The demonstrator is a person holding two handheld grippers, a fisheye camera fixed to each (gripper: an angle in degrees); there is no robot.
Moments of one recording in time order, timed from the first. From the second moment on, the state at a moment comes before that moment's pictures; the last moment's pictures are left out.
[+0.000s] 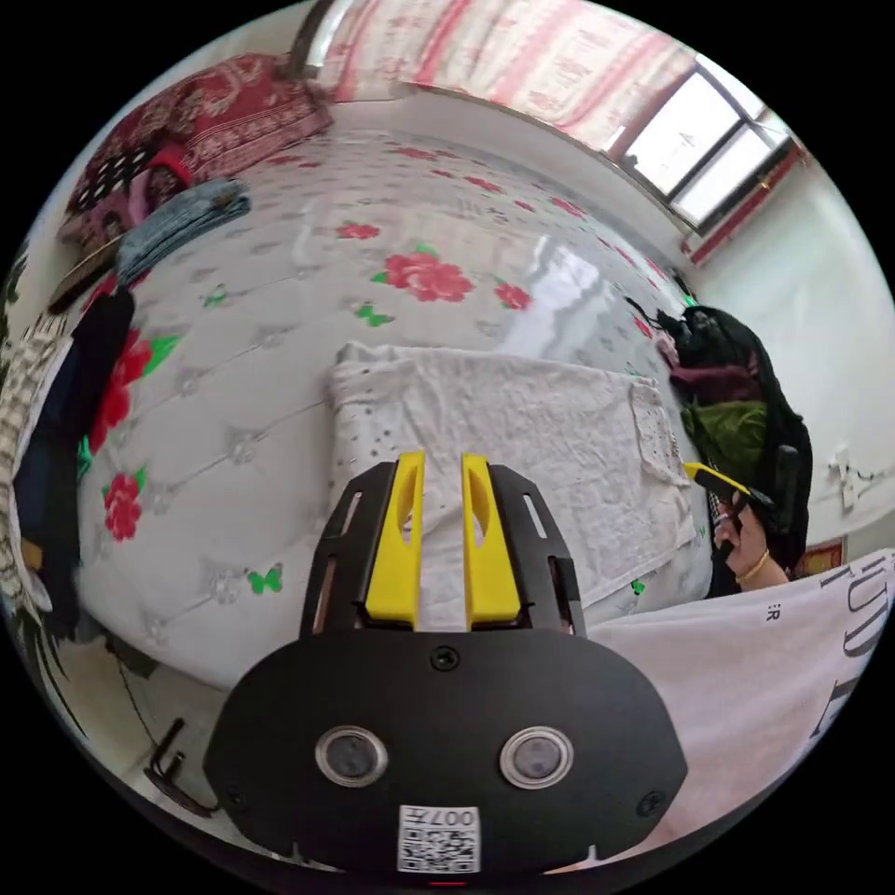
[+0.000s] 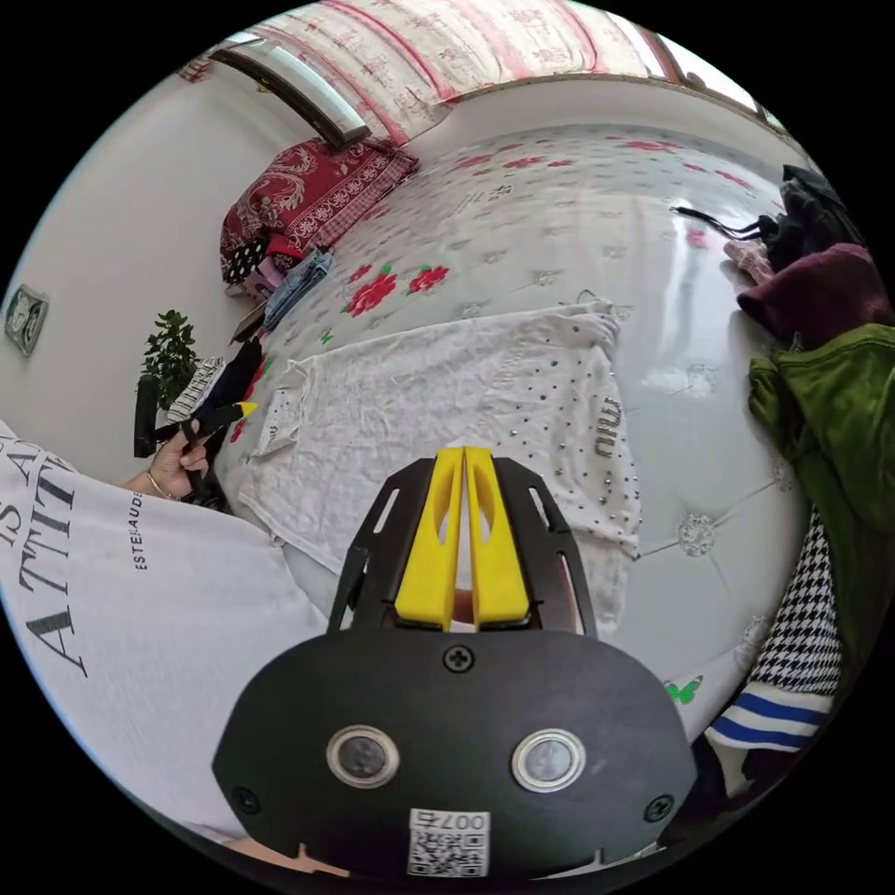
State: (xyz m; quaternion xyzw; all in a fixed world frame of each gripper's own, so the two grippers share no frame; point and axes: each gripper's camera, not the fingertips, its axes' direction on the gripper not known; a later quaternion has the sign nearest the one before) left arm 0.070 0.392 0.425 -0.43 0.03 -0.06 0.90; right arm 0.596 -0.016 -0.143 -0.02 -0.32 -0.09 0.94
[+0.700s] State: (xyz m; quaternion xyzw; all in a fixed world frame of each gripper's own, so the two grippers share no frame) left arm 0.045 0.446 0.426 -0.50 -0.02 -0.03 0.86; right arm 0.309 -0.053 -0.151 -0.06 -0.43 -0.28 0.86
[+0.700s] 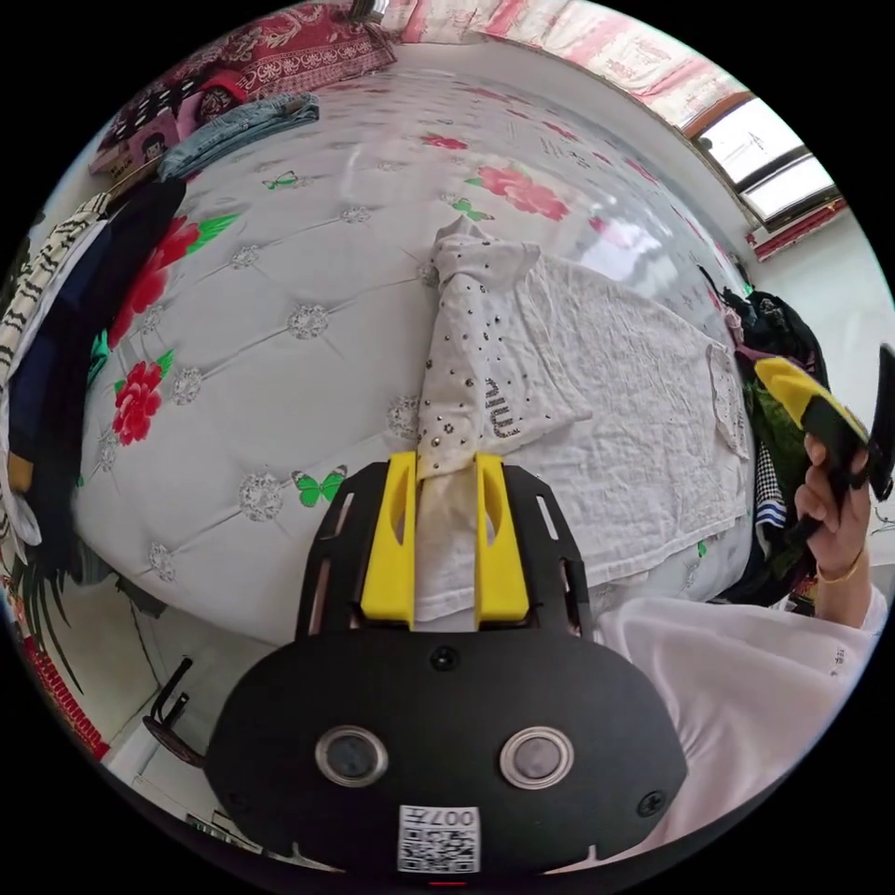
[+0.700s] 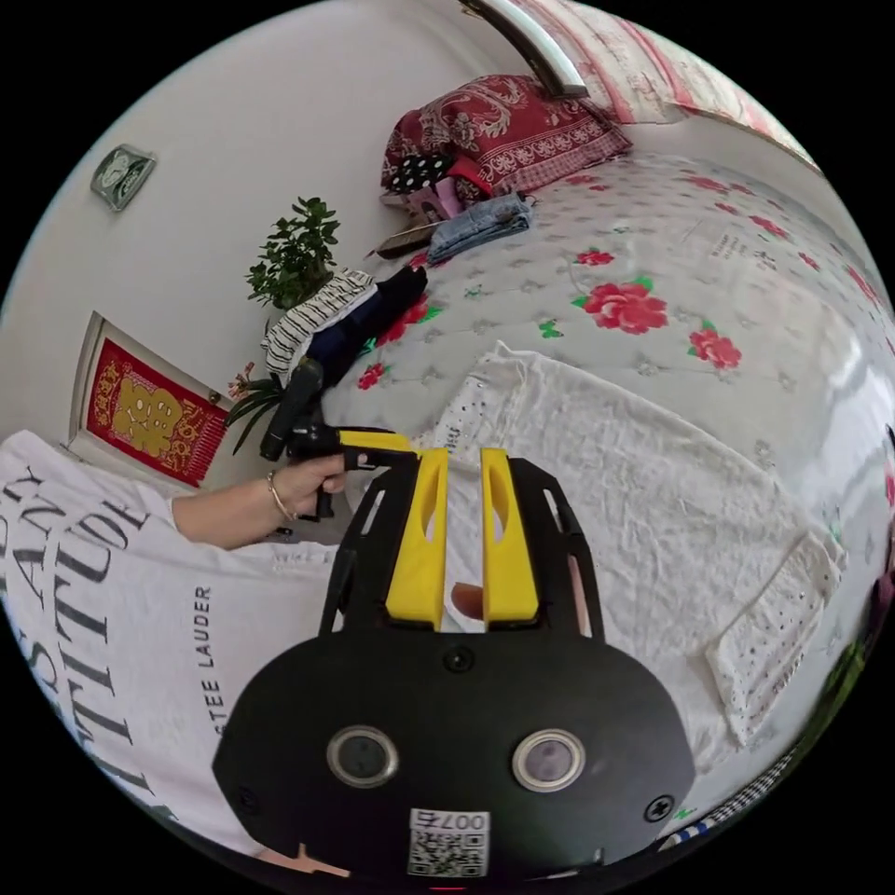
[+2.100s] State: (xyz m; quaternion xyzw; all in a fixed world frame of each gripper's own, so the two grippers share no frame) left arm 0.592 0.493 0.456 -0.46 0.32 0.36 0.75; right arm 0.827 -0.231 -0.067 -0.16 -0.46 0.04 0.87
